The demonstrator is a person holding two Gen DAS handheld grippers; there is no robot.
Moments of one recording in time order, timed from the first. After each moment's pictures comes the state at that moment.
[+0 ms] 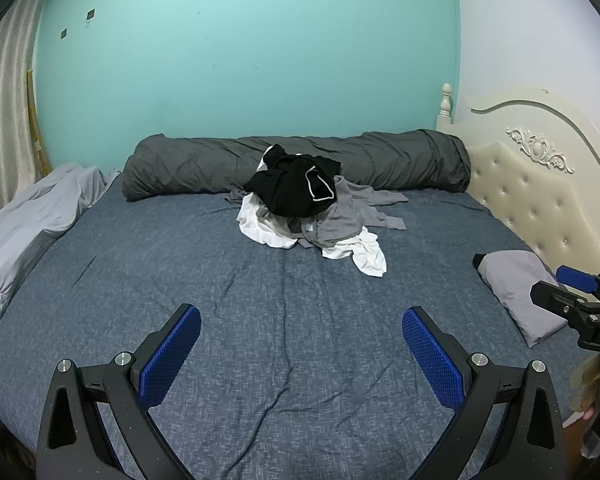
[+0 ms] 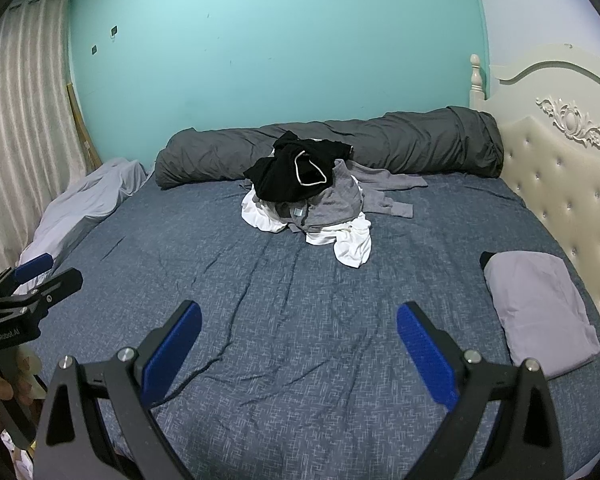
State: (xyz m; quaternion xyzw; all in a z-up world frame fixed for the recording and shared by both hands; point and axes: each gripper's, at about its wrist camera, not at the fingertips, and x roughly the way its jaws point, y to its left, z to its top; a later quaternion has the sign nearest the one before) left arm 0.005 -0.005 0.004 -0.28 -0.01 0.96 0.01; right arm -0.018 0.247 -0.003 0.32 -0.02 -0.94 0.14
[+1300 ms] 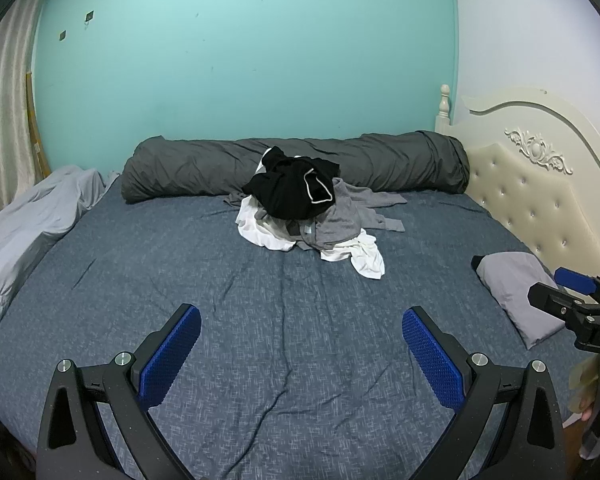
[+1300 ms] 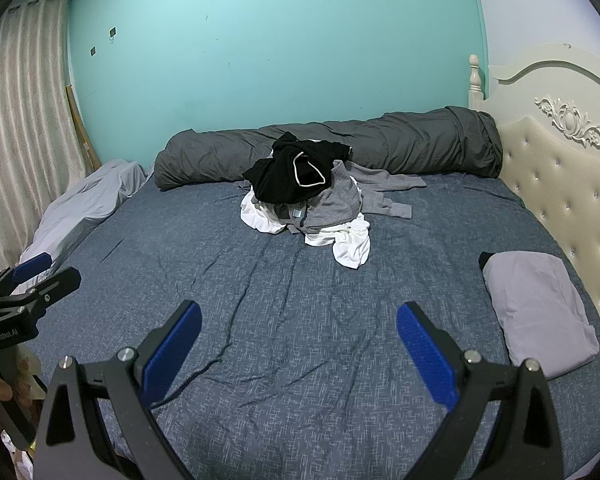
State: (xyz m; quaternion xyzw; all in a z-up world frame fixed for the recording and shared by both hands) left arm 0.000 0.001 0.009 -0.28 -0.01 0.96 0.01; right arm -0.020 0.248 0.001 0.32 -0.02 -0.94 0.14
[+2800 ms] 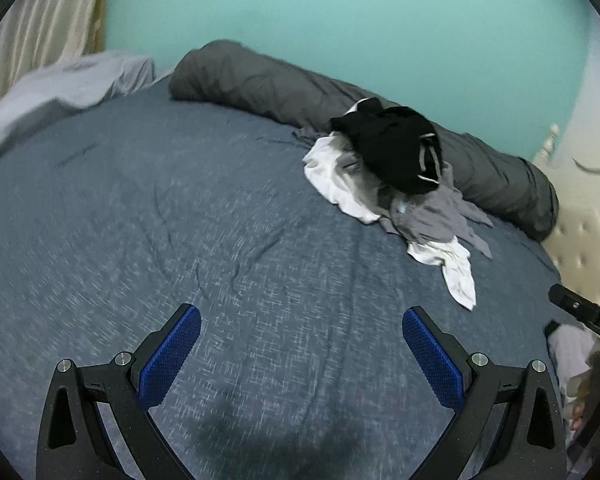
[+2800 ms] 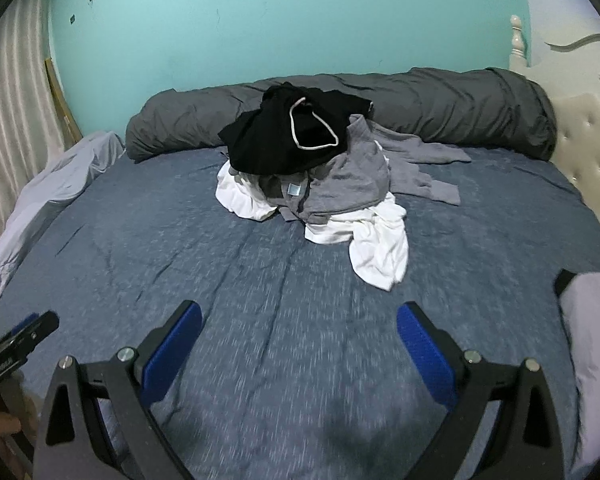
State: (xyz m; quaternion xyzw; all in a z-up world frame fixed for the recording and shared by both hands) left arm -0.175 -0.126 -0.189 -0.33 -0.18 0.92 -0.09; right arm -0.258 0.182 -0.143 0.37 0.00 -0.91 0.16
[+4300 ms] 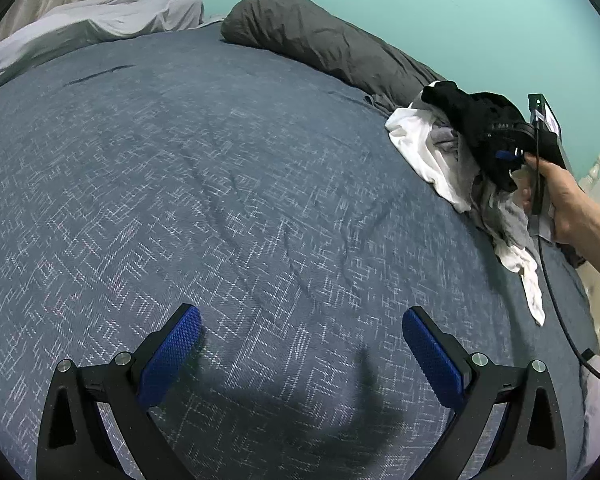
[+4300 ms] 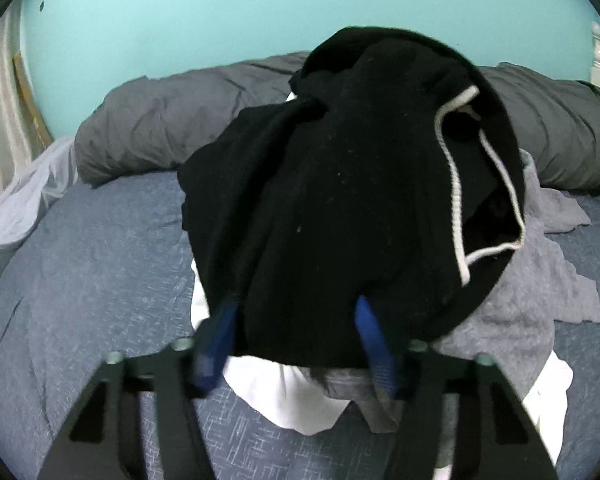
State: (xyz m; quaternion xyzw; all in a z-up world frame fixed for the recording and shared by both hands) left arm -0.208 -0.224 -0.304 -0.35 -0.24 0.90 -0.13; right arm -0.585 -0.019 -0.215 0.38 0.01 -0.91 0.16
